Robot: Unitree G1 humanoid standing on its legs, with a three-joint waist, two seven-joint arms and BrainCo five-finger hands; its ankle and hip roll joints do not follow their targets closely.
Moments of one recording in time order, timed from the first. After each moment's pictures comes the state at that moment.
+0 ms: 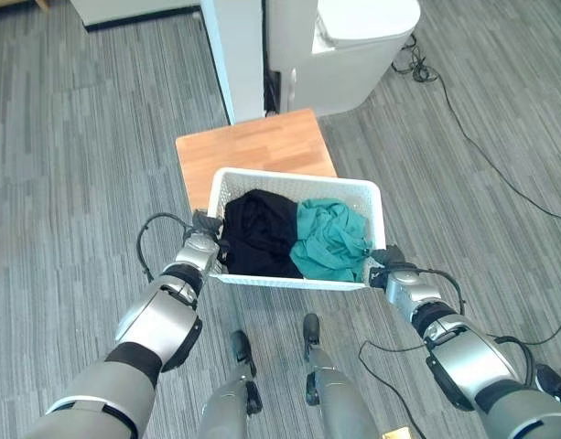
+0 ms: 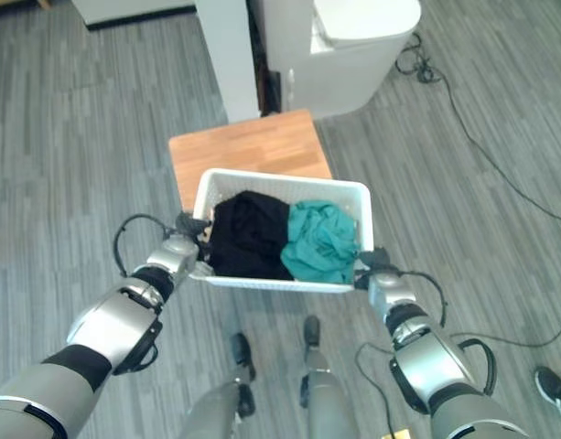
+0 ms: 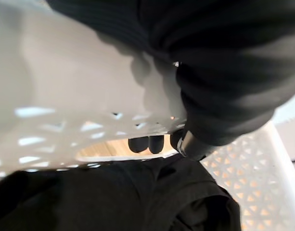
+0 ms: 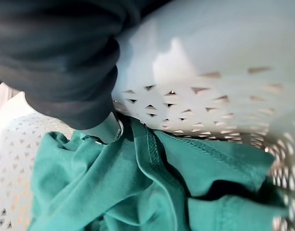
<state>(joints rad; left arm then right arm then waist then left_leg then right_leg) -0.96 0.22 -0.44 1.35 -0.41 0.06 0.30 -0.71 -0.34 0.41 1.20 0.68 0.02 -0.20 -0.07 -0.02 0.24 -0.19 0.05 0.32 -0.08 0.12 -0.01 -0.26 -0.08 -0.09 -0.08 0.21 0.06</state>
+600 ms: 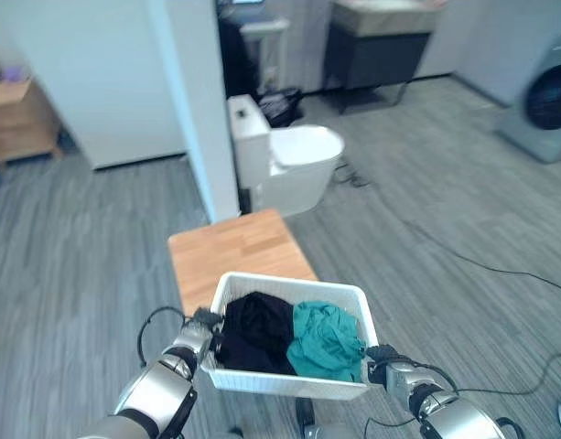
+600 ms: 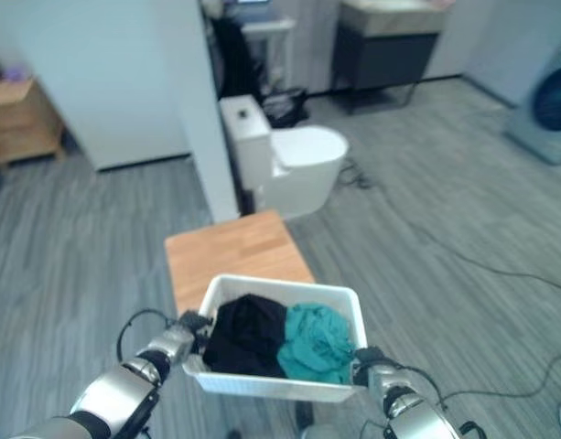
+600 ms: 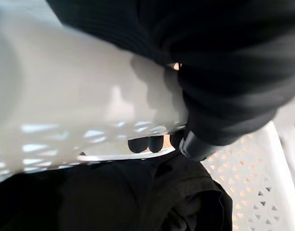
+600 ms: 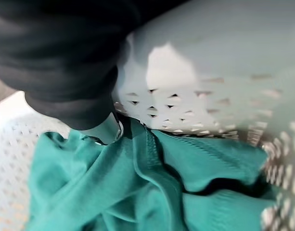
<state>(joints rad) -0.59 0.15 -0.40 1.43 -0.29 0.07 0.18 -0.39 -0.23 0.37 1.35 0.46 0.06 -0.10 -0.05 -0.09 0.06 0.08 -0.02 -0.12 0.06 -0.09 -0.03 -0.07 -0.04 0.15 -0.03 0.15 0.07</state>
